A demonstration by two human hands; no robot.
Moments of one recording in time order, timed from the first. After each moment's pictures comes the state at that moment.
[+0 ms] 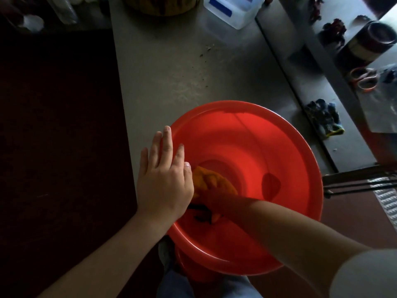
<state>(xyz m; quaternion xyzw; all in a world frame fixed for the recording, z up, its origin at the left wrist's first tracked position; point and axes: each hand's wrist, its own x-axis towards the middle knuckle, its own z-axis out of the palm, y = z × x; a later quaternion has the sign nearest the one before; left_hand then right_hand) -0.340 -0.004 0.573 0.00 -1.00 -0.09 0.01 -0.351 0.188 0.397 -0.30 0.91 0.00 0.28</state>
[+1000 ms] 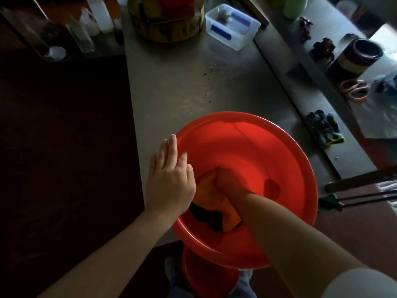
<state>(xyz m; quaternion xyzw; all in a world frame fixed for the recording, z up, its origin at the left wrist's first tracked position) -0.344 -0.002 0.565 0.00 -0.99 -0.13 0.02 -0.415 0.179 0.409 0.02 0.94 -0.15 0.29</state>
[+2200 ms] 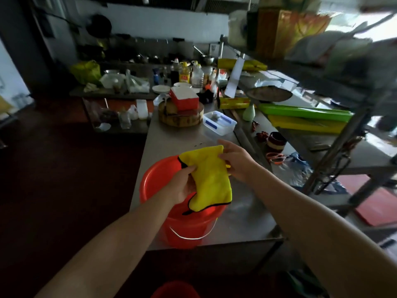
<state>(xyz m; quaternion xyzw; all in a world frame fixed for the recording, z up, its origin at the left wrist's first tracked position) -0.281 0.159 0.686 0.17 -0.52 -0.83 -0.13 -0.336 0.342 0.761 -0.02 0.71 -0.68 0.17</state>
